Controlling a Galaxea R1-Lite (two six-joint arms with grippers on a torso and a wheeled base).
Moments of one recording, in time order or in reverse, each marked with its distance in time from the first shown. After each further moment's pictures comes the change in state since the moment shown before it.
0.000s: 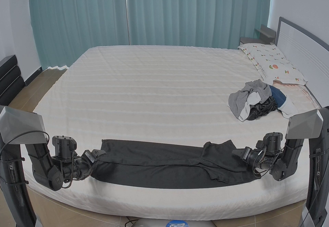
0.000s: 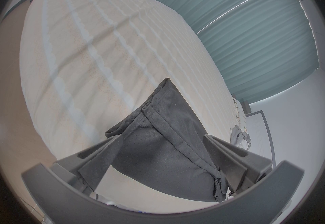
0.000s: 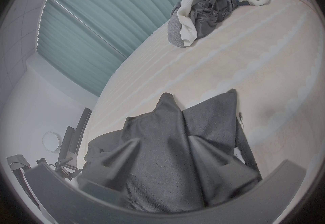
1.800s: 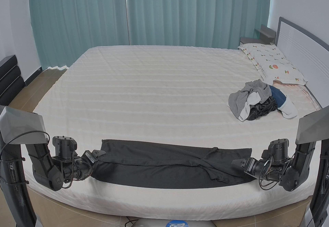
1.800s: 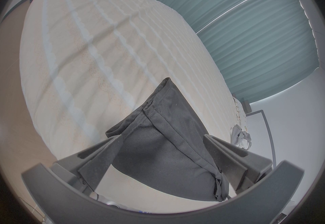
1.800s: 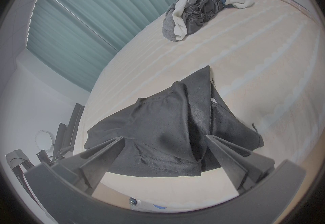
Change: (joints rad) left arm -0.001 0.004 0.000 0.000 0.000 0.004; right arm 0.096 -0.207 0.293 0.024 -0.133 0.040
